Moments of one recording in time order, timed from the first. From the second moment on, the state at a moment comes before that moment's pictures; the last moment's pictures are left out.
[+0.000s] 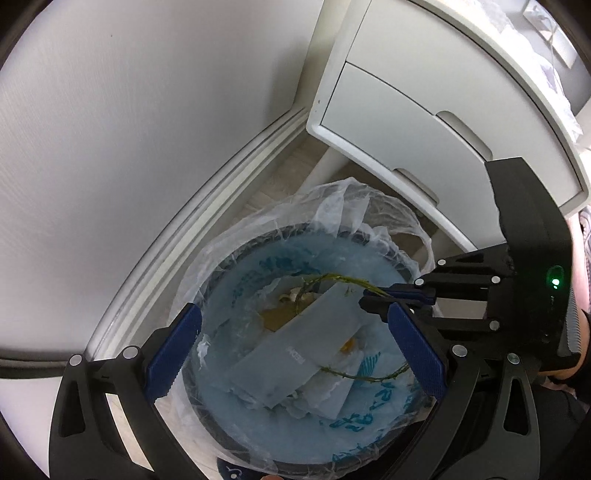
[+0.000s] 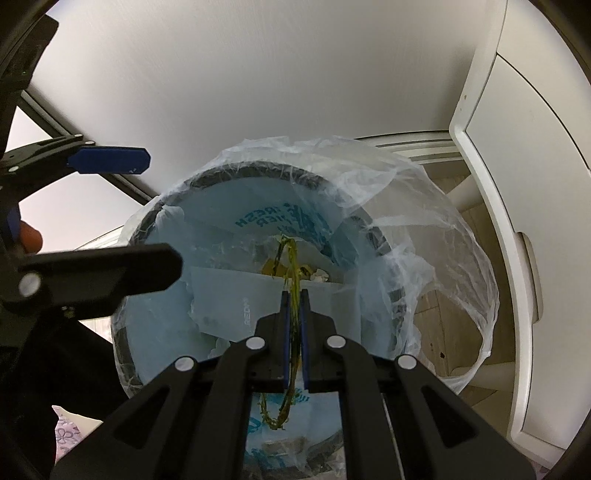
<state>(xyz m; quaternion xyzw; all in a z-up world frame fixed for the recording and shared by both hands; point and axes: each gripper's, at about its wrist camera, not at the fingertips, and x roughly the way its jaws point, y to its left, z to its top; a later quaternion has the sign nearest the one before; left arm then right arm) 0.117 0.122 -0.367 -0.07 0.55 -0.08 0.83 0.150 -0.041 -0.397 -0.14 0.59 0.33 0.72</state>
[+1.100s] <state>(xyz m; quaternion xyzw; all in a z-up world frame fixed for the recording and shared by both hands) 0.116 0.127 -0.368 -0.08 0.54 -0.07 0.84 0.135 -0.040 -0.413 -0.17 0.59 0.34 0.71</state>
